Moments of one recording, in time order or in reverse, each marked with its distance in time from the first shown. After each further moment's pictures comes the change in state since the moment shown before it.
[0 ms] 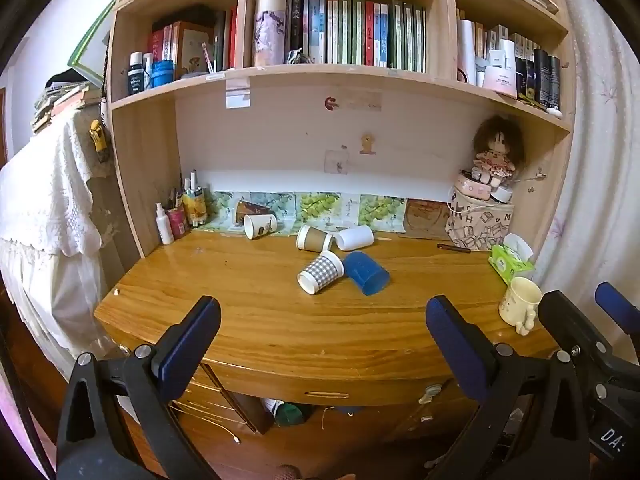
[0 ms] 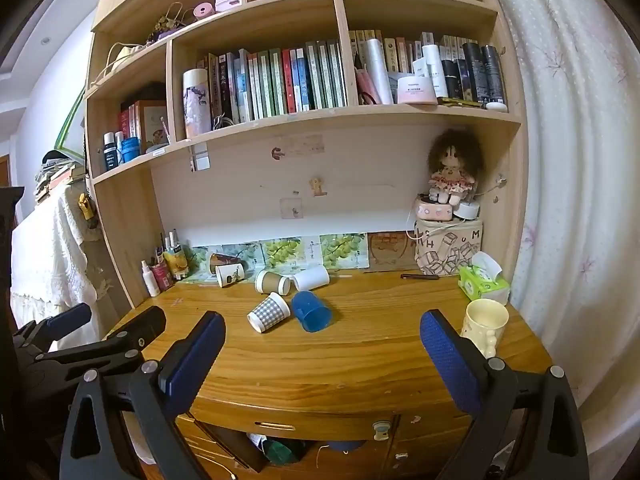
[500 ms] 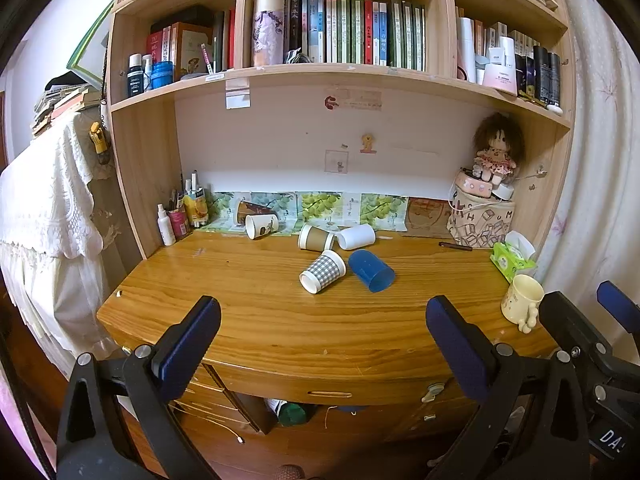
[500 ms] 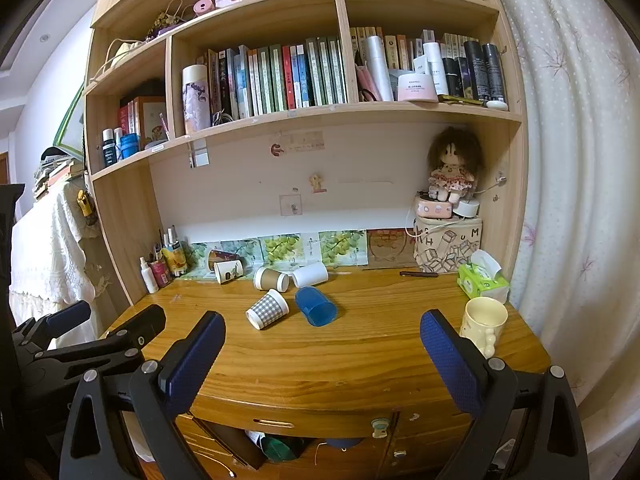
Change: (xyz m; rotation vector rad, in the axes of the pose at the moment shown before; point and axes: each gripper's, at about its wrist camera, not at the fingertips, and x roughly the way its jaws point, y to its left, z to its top) left arm 0.003 0.008 0.008 -0.002 0.023 -0.016; right arm 0.000 0.000 0.000 0.006 0.013 -0.007
